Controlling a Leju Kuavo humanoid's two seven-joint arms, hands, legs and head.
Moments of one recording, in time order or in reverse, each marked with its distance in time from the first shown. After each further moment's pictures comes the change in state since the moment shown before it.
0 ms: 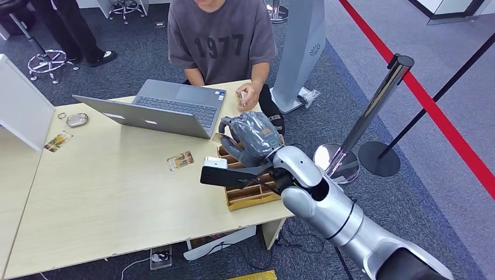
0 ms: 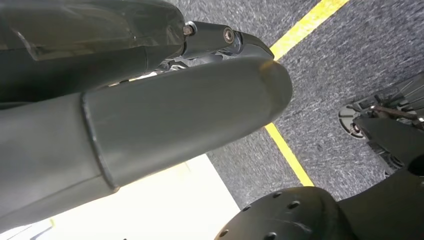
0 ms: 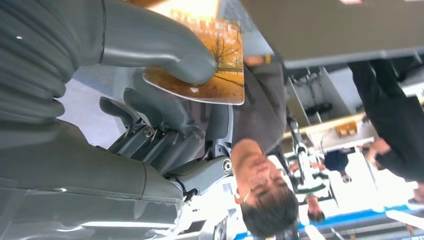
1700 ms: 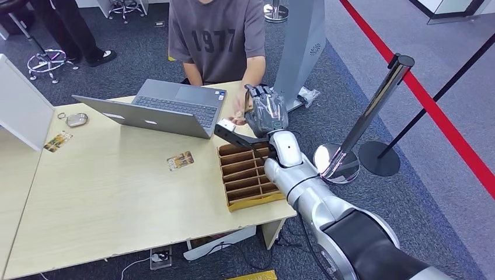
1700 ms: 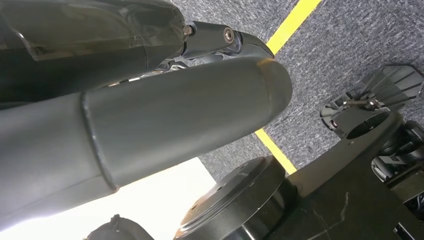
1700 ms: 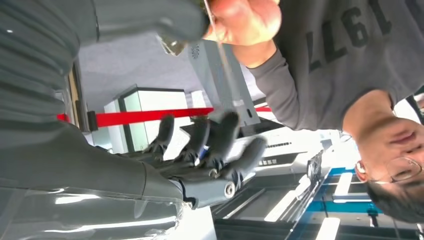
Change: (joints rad) left arm -0.100 -0.082 -0.037 0.000 -0.077 -0.016 0.069; right arm -0.244 0.316 -0.361 1.042 0.429 -0.664 -0.175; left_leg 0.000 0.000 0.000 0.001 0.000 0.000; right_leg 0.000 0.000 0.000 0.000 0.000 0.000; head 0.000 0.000
